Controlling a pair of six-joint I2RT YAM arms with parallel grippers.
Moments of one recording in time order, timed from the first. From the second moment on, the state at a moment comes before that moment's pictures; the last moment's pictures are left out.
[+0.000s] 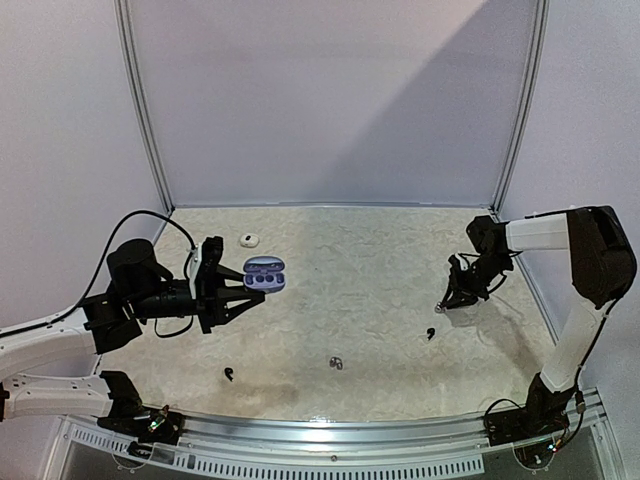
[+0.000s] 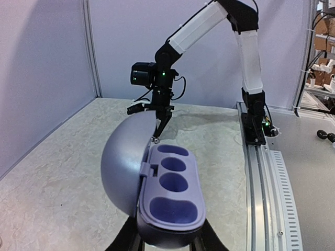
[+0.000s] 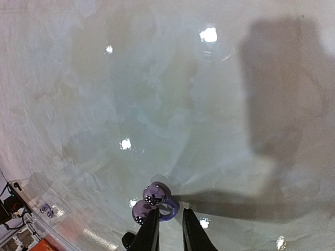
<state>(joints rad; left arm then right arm) -0.76 0.85 0.48 0.25 0.53 0.08 0.18 1.81 1.08 -0.68 -0.40 0.30</state>
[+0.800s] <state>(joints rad) -0.76 0.84 0.47 0.25 0.53 0.10 0.24 1.85 1.11 -0.66 -0.41 0.34</state>
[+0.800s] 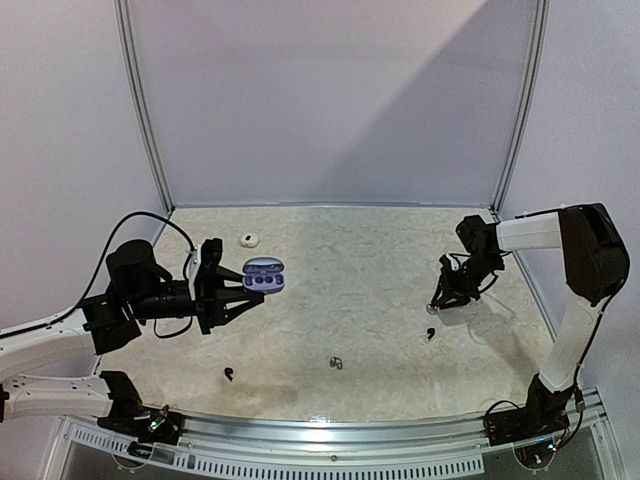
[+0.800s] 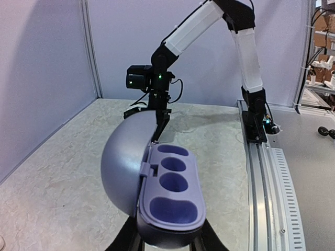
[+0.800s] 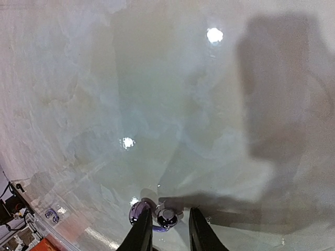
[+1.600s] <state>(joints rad) -0.76 0.84 0.47 0.24 0.52 0.12 0.33 1.95 1.23 -0.66 -0.42 0.36</state>
